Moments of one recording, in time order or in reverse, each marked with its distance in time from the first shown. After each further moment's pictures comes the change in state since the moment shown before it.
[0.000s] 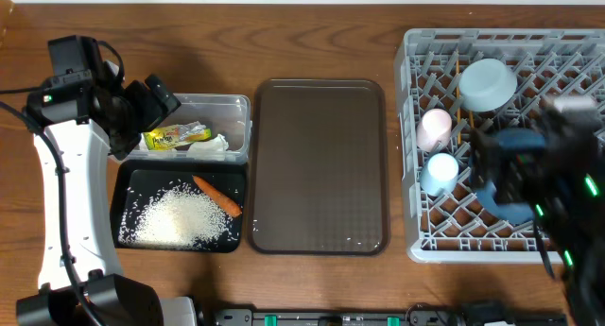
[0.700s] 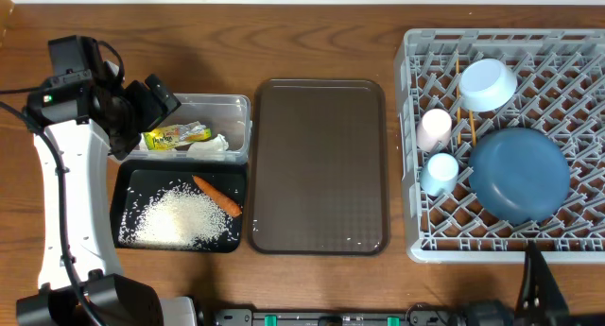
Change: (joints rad) left arm 0.000 0.000 0.000 0.000 0.000 0.000; right arm -0.016 -0.478 -0.008 -0.118 0.014 0.002
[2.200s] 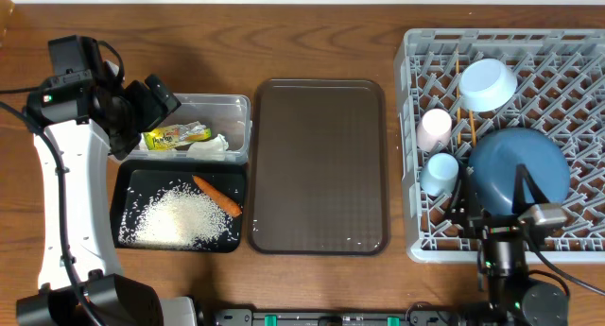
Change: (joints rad) left arm 0.000 0.000 0.000 0.000 0.000 0.000; right arm -0.049 -0.315 -1.178 1.166 -0.063 0.165
